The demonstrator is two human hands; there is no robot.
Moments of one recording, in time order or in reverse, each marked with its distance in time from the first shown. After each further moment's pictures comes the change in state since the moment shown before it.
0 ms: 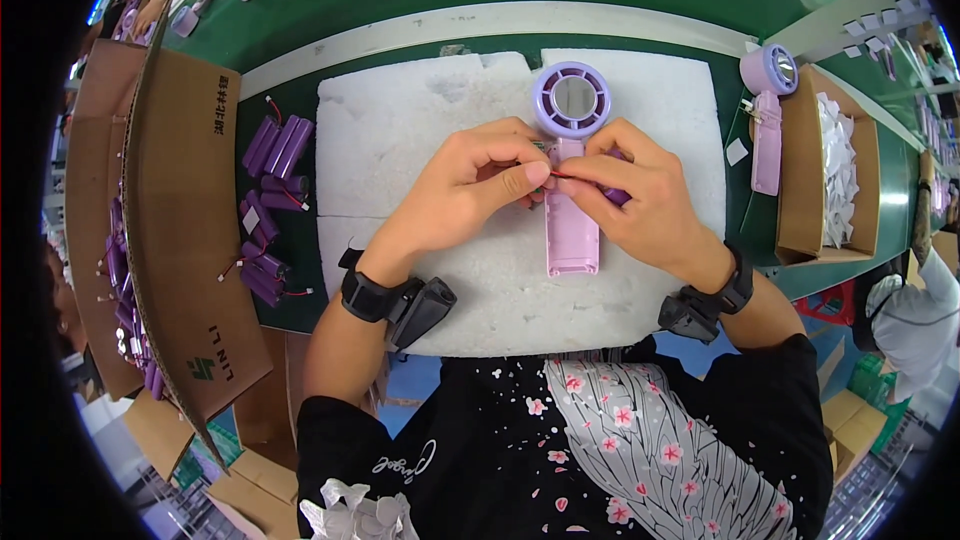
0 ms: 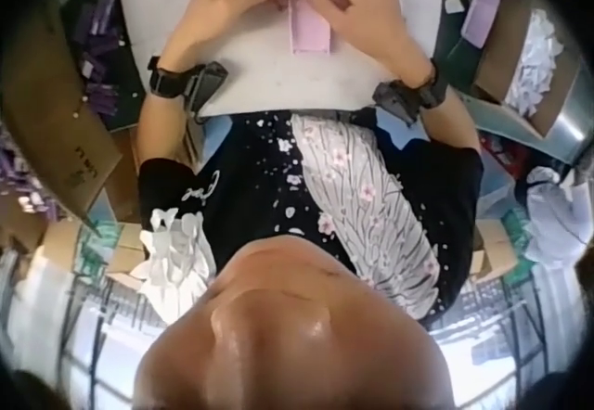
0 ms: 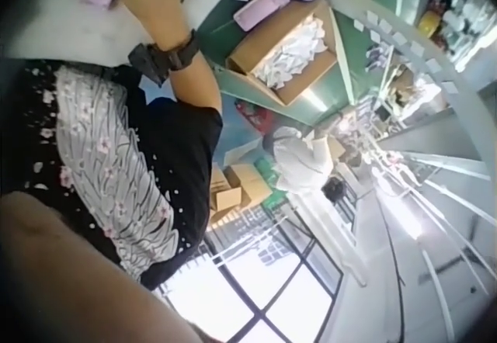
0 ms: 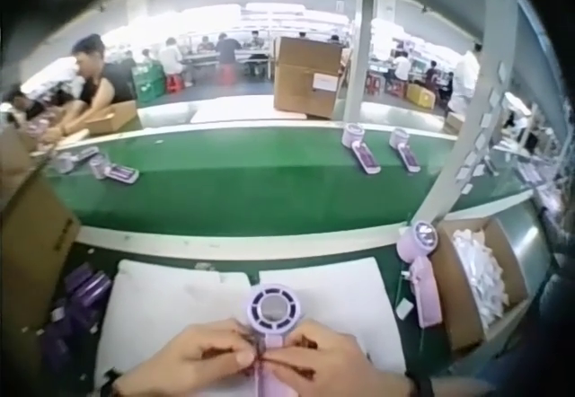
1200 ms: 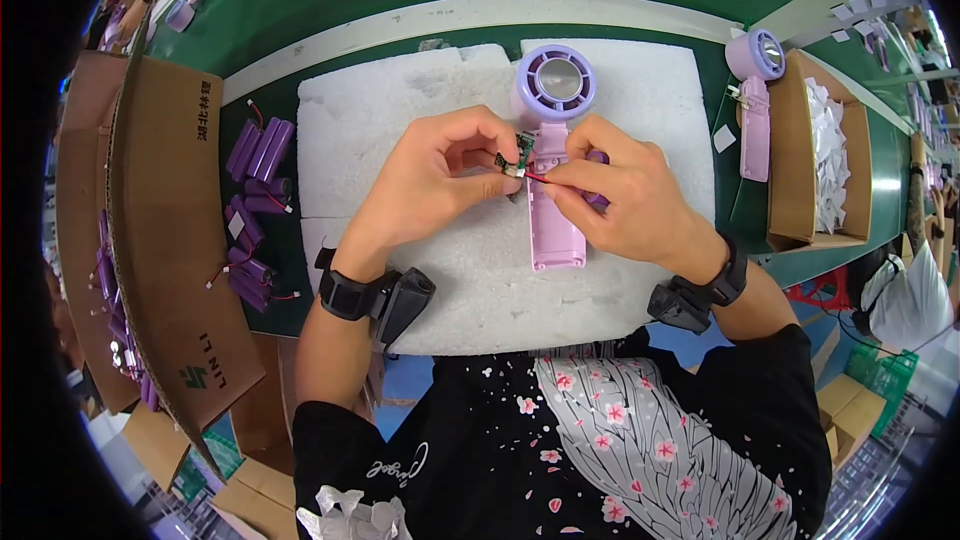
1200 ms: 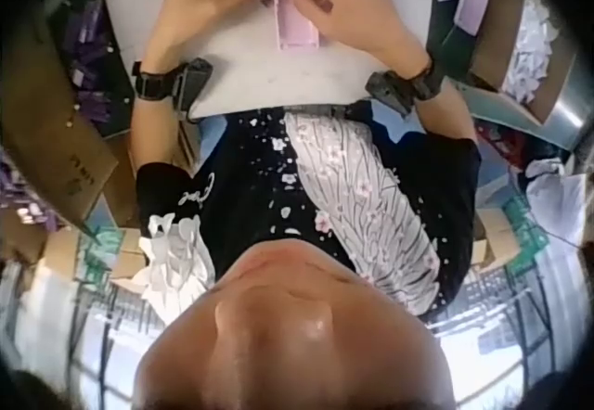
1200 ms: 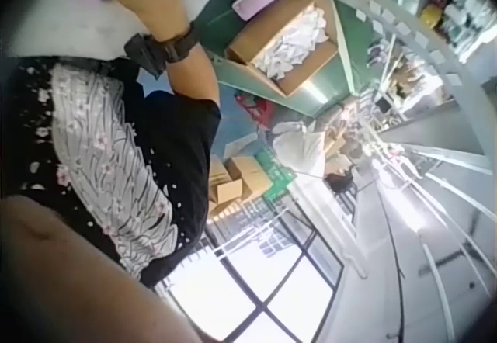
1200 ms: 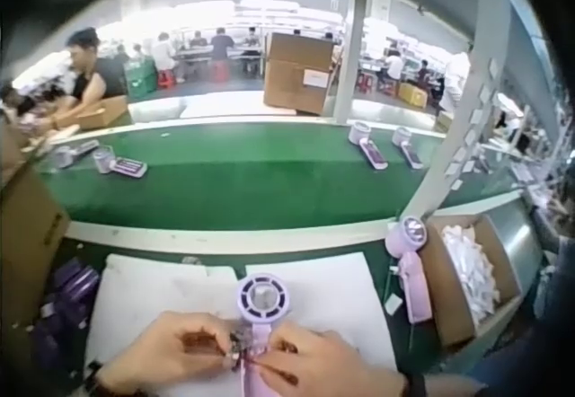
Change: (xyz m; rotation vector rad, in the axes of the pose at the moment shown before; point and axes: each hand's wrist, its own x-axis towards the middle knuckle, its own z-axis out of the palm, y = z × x) left_hand -0.003 0.005 -0.009 0.081 0.026 -0.020; right_hand 0.001 -0.001 -0.006 -0.114 -0.136 -0.077
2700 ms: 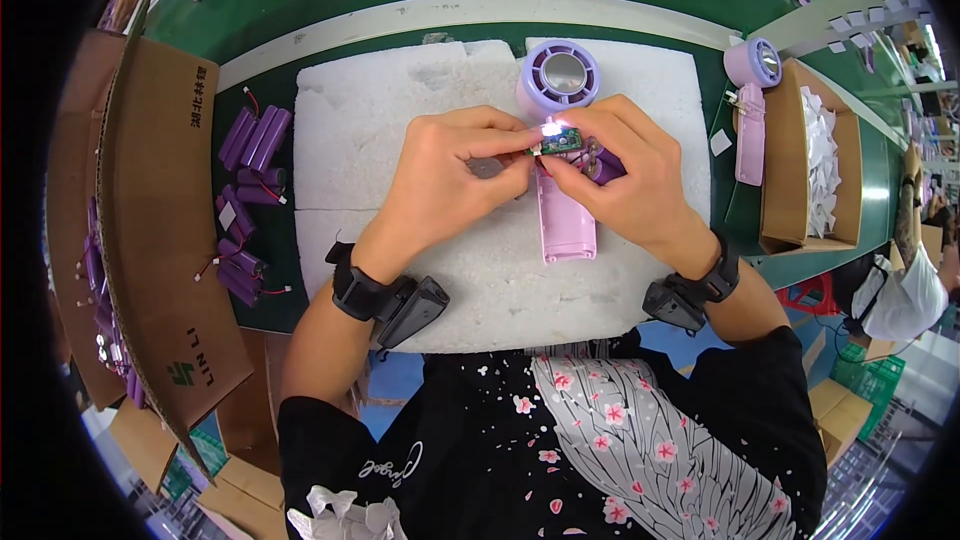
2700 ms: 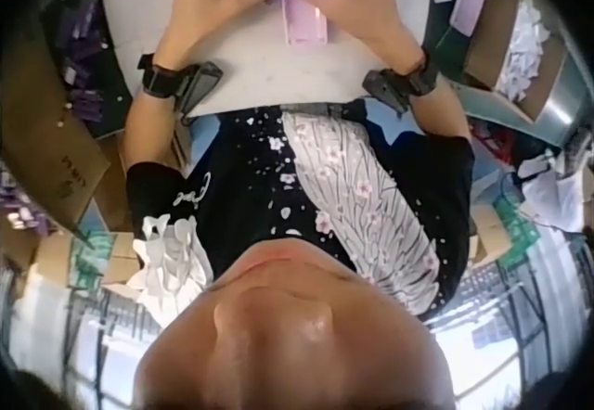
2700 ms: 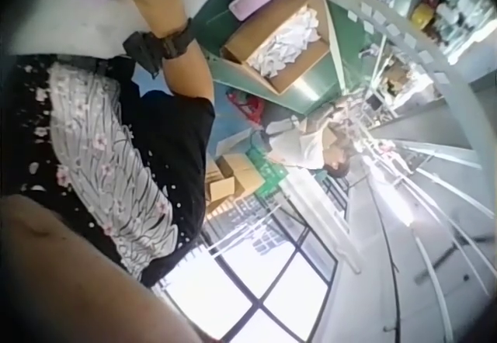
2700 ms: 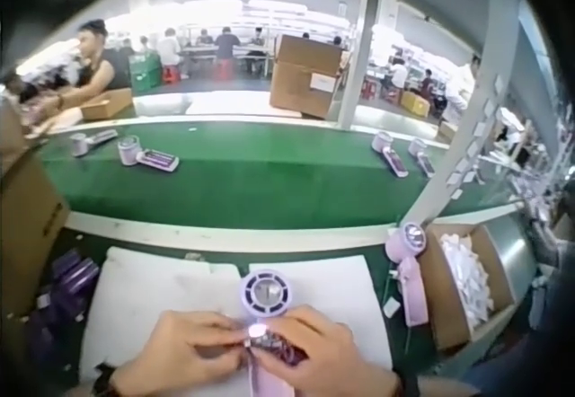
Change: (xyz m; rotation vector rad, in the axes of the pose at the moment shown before) left_hand 0.005 -0.007 0.017 0.496 0.218 0.319; right_hand 0.009 0.002 0.006 -0.011 0.252 0.057
